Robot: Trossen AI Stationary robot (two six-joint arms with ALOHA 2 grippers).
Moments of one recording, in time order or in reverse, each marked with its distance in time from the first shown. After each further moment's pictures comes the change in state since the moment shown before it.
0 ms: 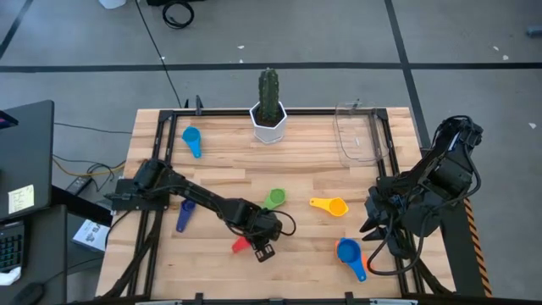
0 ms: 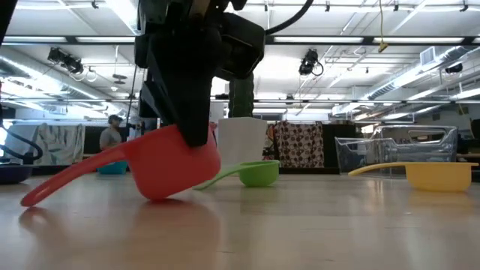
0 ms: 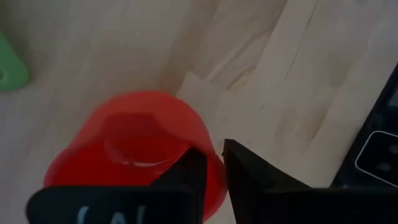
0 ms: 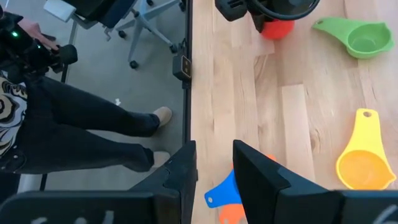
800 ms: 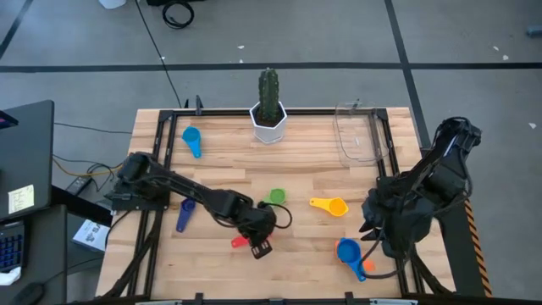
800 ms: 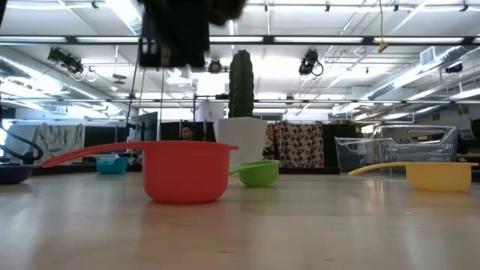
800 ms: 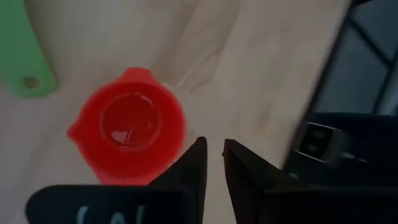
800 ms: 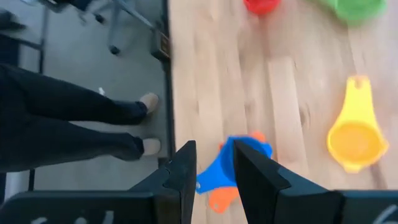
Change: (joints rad) left arm 0.003 -0.167 0.002 -0.044 -0.013 -0.006; right arm 0.000 0.000 -0.098 -0.011 -0.020 0.078
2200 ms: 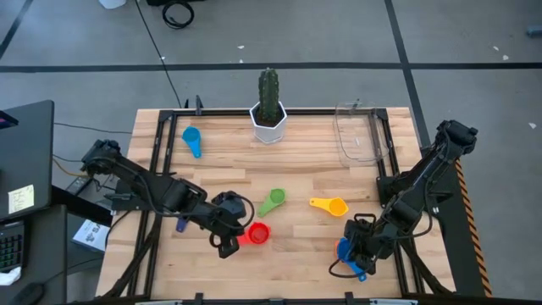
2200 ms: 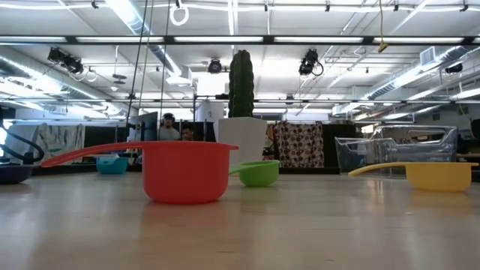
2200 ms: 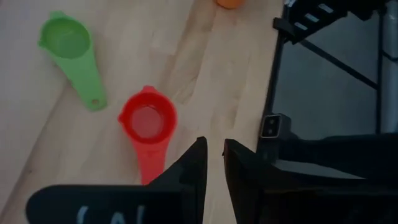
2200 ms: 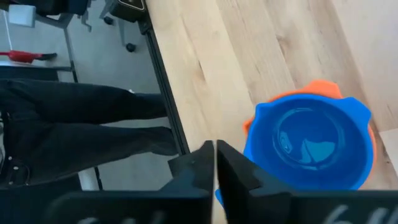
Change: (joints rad) left arm -0.141 -0.332 0.001 -0.167 -0.271 0.037; right arm 0.010 0.001 -0.649 0.723 -0.125 0.325
